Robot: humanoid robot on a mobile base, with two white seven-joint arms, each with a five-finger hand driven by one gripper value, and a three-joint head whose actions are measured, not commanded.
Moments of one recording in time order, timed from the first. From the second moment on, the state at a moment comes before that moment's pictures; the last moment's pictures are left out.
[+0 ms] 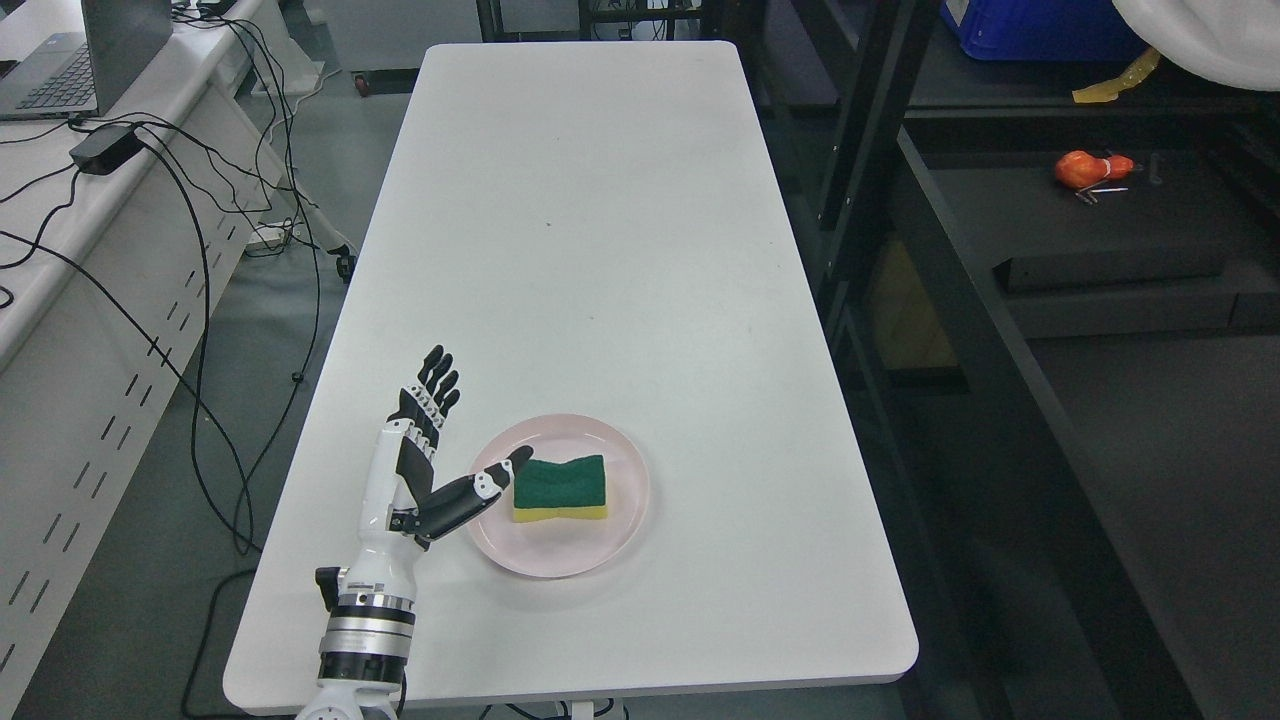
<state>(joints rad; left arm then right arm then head) 0.00 0.00 -0.10 -1.77 0.08 -0.14 0.08 -0.07 0.00 -0.21 0.00 -0.11 0.08 -0.07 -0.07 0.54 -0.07</state>
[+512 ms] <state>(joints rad) 0.00 0.06 -0.11 -1.77 0.07 -0.30 -0.02 -0.07 0.00 -0.21 0.00 -0.11 0.08 -0.07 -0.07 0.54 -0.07</state>
